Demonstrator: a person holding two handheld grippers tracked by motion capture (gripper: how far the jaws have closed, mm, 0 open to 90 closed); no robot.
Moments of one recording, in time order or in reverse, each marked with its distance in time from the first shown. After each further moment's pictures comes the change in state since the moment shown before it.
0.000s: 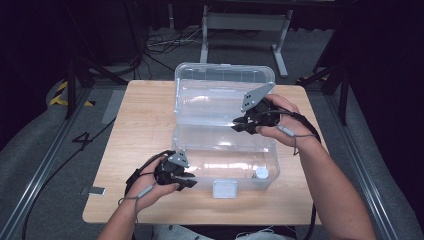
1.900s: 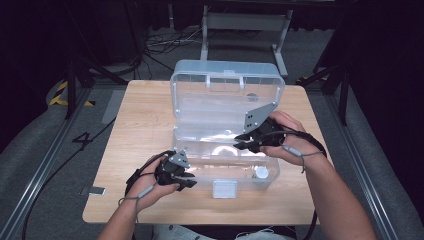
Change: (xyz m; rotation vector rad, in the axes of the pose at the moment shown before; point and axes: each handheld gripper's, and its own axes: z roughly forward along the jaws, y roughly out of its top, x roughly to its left) left arm -0.001 0.001 0.000 0.015 0.010 0.009; right arm 0.041 -0.012 -0.006 0.017 0.035 -0.063
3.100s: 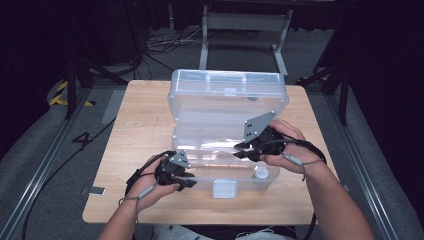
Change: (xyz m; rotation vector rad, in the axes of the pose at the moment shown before) left arm -0.001 0.000 0.000 0.003 0.008 0.004; right arm 0.016 -0.006 0.004 0.011 0.034 -0.007
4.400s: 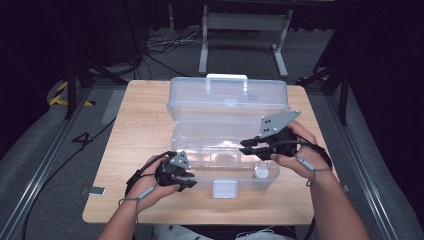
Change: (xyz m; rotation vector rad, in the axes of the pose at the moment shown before) left arm -0.002 -0.001 0.000 -0.009 0.013 0.015; right arm 0.002 -0.023 -0.026 -0.190 -0.050 0.132
